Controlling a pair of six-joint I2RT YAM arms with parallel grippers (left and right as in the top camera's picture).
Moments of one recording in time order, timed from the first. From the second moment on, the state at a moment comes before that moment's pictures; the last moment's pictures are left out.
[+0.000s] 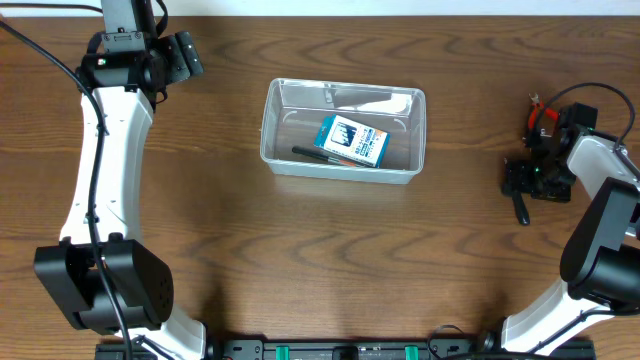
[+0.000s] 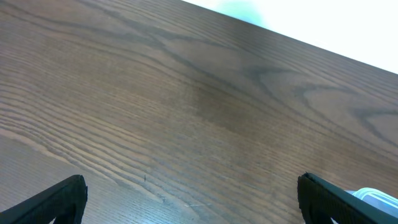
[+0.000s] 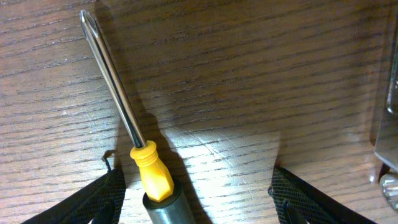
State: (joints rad) left arm 0.06 1.78 1.70 -0.78 -0.14 -0.25; right arm -0.35 1.94 1.16 -0.76 0.00 -0.19
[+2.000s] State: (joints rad) left arm 0.06 1.78 1.70 -0.78 -0.14 -0.25; right arm -0.36 1.75 0.95 -0.59 -0.02 -0.40
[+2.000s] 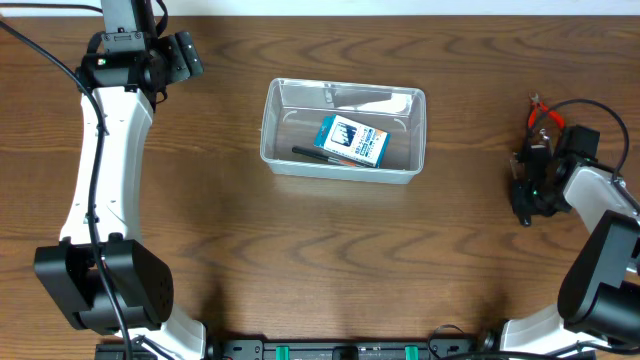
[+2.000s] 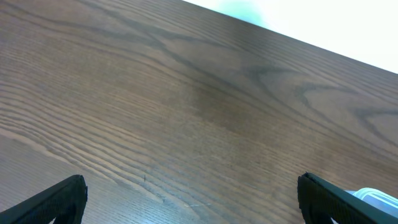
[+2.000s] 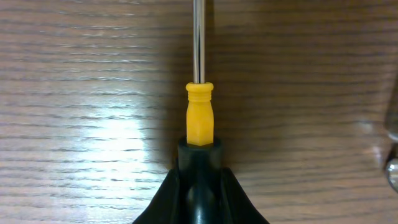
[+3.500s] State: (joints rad) left arm 0.06 1.78 1.70 -0.78 -0.14 -0.25; right arm 0.35 1.77 1.57 -0.77 -0.22 -0.76
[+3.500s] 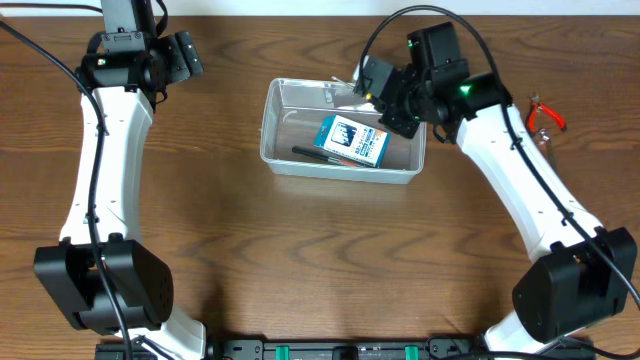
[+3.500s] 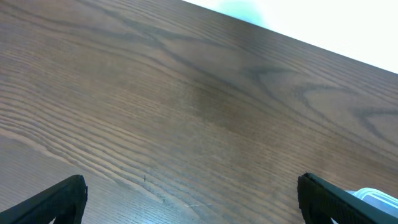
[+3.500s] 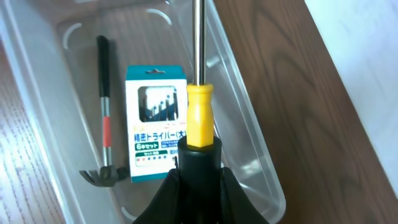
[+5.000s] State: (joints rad) left arm 0.06 1.78 1.70 -0.78 -0.14 -0.25; right arm 0.24 1.89 1.96 -0.92 0.10 -0.48
